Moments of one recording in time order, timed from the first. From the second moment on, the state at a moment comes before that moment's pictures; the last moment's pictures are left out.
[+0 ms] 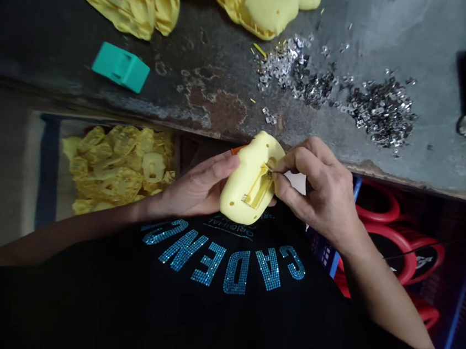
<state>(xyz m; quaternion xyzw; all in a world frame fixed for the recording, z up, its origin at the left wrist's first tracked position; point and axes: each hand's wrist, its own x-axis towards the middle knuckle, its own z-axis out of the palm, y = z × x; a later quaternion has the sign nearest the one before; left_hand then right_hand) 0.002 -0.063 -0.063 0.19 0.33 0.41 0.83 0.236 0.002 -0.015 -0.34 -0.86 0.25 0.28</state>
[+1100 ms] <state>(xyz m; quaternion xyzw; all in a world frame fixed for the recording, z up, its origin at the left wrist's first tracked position) -0.005 -0.058 -0.067 0.18 0.39 0.48 0.76 0.269 0.047 -0.054 -0.49 -0.85 0.01 0.21</state>
